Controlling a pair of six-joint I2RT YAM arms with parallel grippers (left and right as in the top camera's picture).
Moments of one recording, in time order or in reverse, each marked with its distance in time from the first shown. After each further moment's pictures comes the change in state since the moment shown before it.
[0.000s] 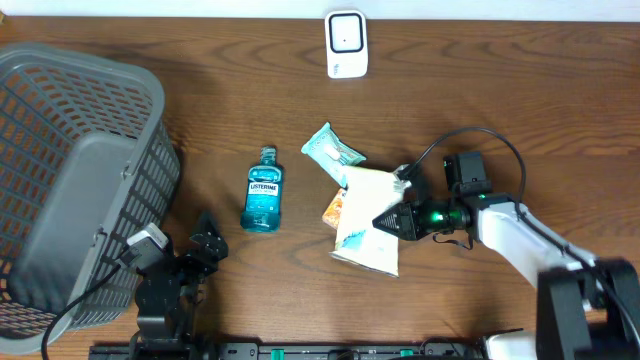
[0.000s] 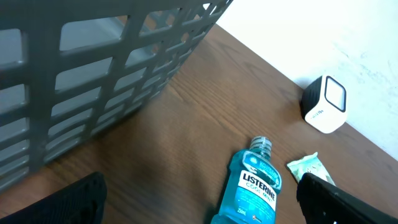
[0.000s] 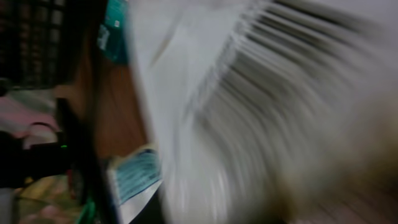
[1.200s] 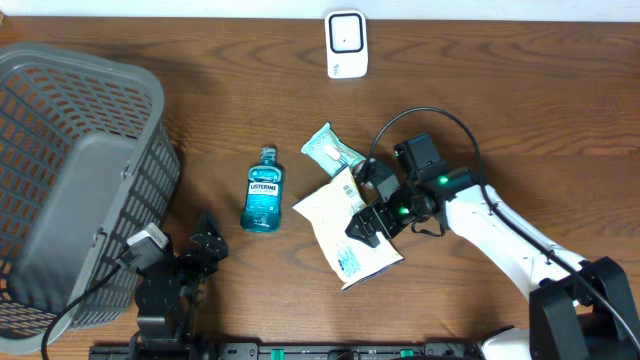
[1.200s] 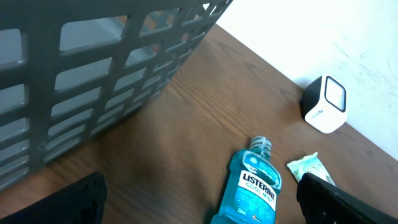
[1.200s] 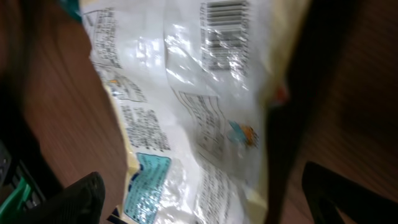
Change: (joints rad) left arm 0.000 0.000 0.000 0.000 0.000 0.000; right arm 0.230 0.023 0.232 -0.254 0.333 -0.105
